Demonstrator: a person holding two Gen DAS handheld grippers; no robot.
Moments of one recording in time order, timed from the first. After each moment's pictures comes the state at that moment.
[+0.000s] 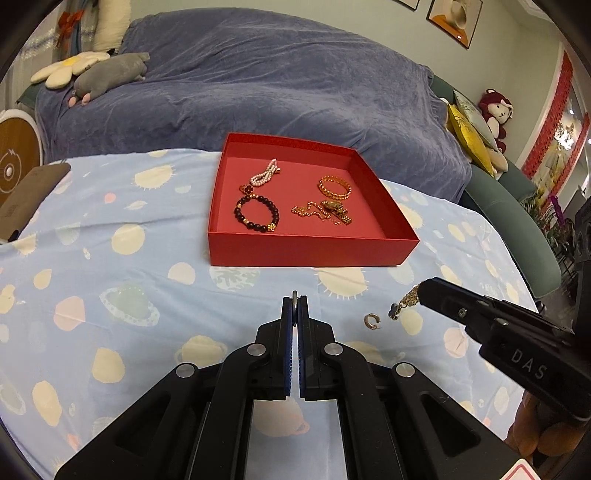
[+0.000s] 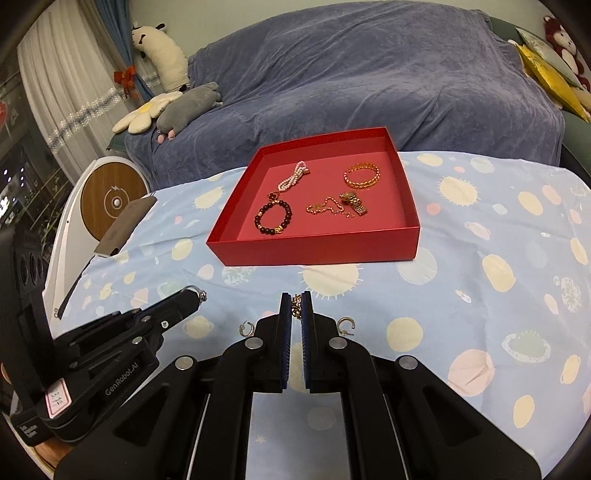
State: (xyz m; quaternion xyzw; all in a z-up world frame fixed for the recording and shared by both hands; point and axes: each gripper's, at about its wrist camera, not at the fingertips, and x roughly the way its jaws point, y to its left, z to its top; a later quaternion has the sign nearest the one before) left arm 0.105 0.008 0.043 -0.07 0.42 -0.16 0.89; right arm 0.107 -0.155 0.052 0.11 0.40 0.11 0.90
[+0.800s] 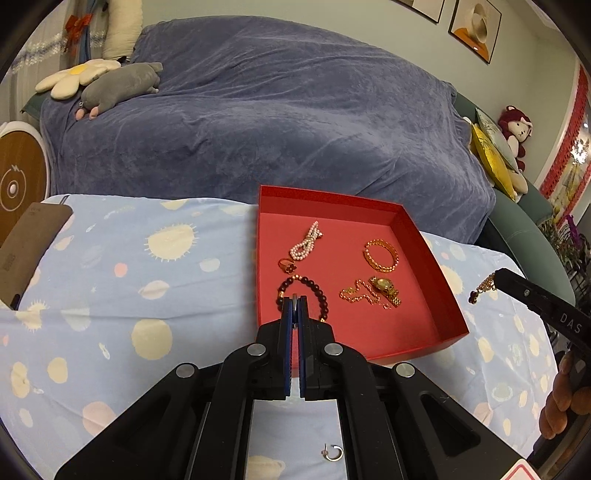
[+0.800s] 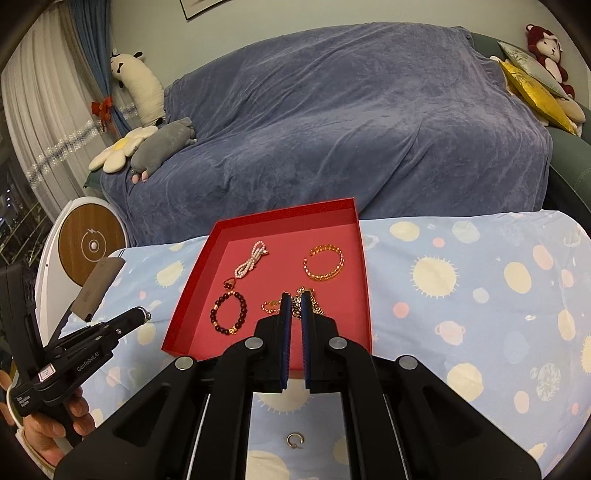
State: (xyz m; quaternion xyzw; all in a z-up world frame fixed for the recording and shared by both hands) left arm 0.208 0.038 0.070 -0.06 0.39 -0.13 0.91; right arm 0.201 -0.200 0.090 0.11 0.36 0.06 0.92
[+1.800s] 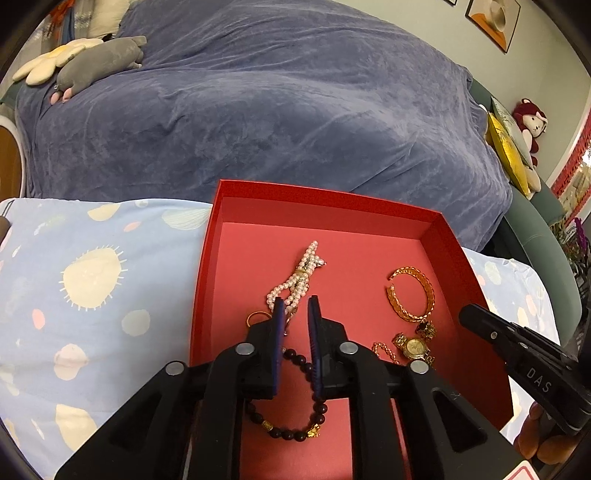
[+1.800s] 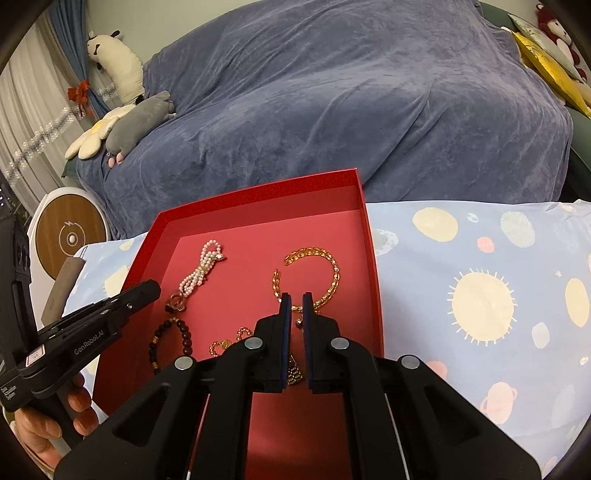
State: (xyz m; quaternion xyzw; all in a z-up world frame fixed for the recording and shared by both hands) left arm 0.320 -0.005 0.013 -0.07 0.43 -0.13 0.89; right arm 0.303 -0.205 0.016 0.12 0.41 0.06 0.90
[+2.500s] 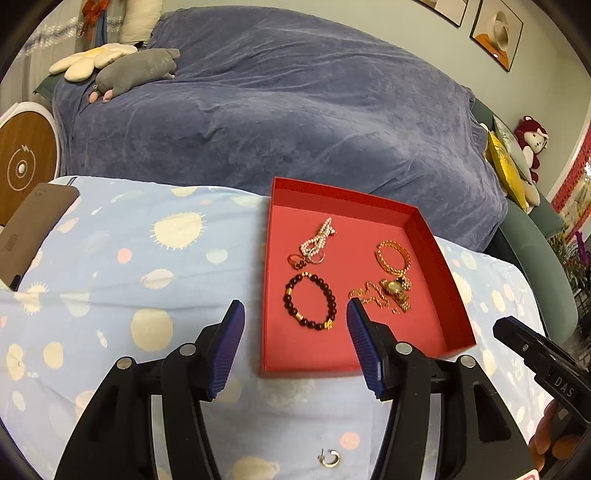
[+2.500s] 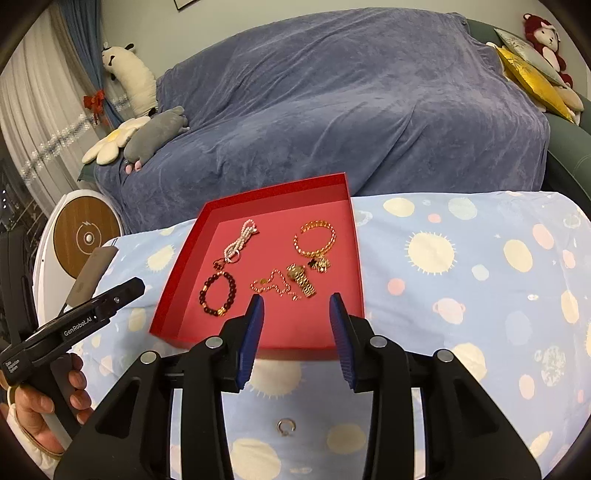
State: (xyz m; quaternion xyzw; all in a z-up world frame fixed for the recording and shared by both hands) left arm 0.208 0.039 0.064 -0.08 0.41 -0.10 0.90; right arm 0.175 -0.196 0.067 0.11 0.39 0.06 0.91
